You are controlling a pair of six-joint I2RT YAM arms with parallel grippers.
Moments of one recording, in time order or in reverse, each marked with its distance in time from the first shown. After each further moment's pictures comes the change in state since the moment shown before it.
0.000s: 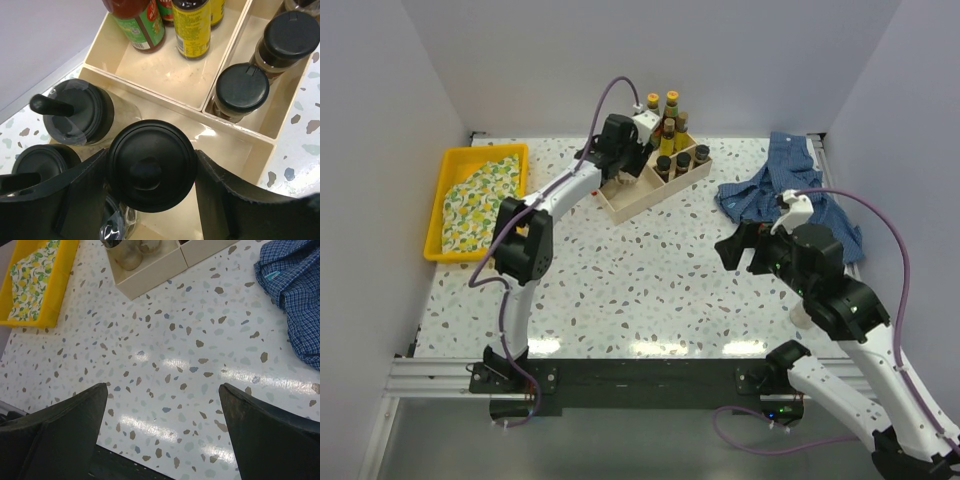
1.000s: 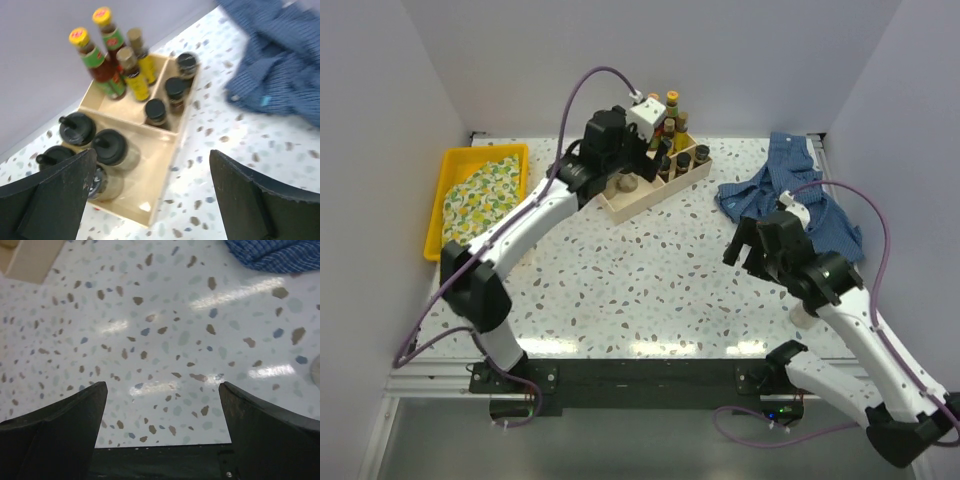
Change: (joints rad) left arm -0.112 -0.394 -0.180 -0.007 0.047 -0.066; right arm 0.000 0.170 0.035 -0.250 0.196 0.308
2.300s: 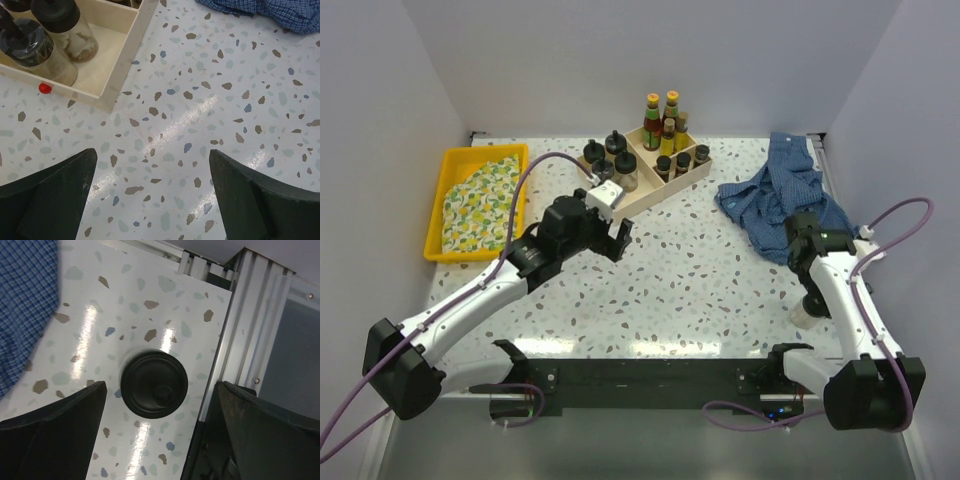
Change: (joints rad) left arm -0.087 -0.640 -0.797 0.057 0.000 -0.162; right arm -0.486 0.246 -0.064 -0.398 0.539 0.479
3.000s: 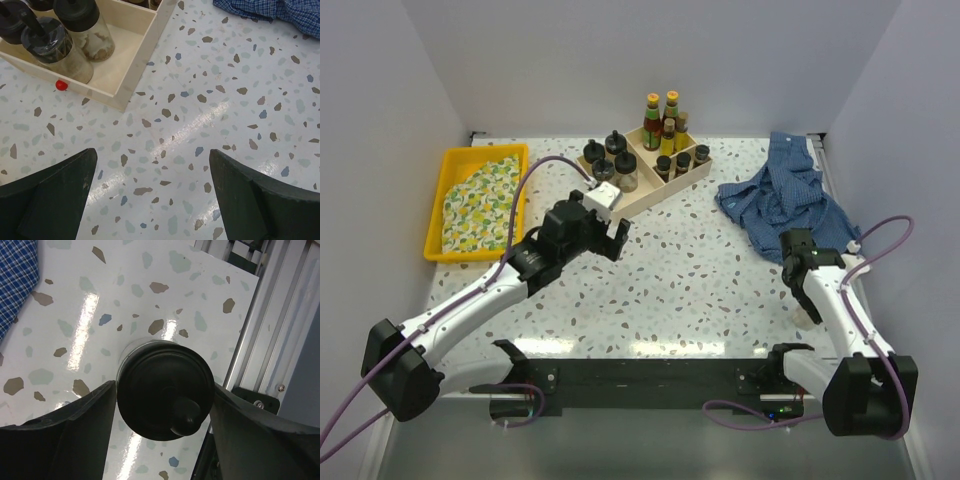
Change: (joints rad) left arm -0.011 -0.012 -0.045 0.048 -0.090 0.001; right arm -0.021 -0.032 -0.227 0.232 -0.052 -0.075
